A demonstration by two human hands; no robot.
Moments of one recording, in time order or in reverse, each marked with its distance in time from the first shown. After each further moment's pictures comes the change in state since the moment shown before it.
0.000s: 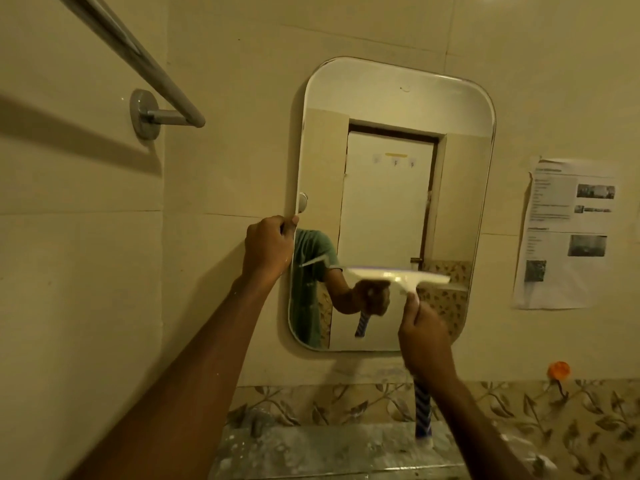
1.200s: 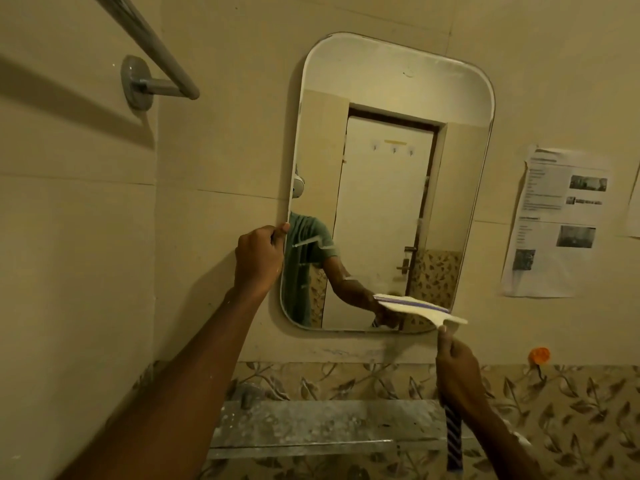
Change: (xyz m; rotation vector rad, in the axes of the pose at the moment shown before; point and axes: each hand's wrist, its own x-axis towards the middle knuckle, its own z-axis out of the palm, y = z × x) left_hand -0.038 -0.029 0.012 0.033 0.029 0.011; right_hand -0.033 0.083 -0.035 0.064 -0.084 0.259
